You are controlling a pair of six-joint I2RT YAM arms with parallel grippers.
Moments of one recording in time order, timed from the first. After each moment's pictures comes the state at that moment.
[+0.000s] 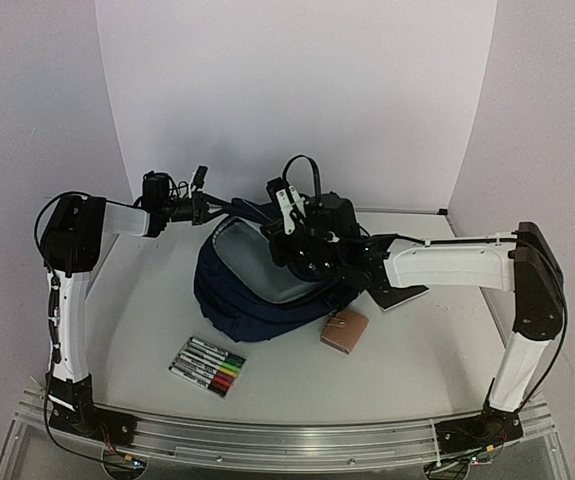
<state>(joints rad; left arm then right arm) -0.19 2.25 1.54 0.51 1.08 -0.62 0.97 1.83 1.36 0.22 0.23 0.06</state>
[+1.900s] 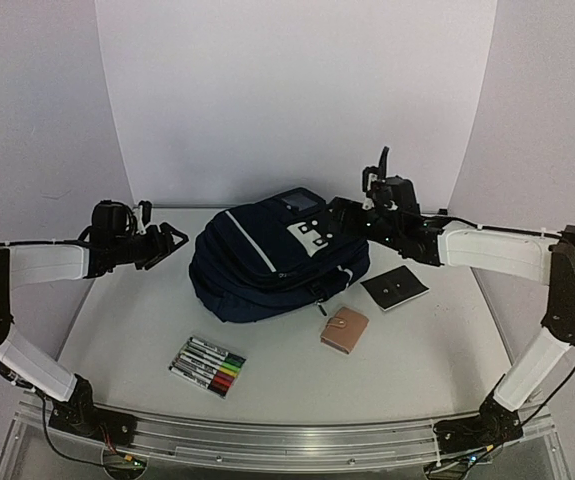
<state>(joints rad) -0.22 1.43 0.79 0.13 0.42 -0.61 0.66 1.65 1.19 0.04 0.23 0.52</state>
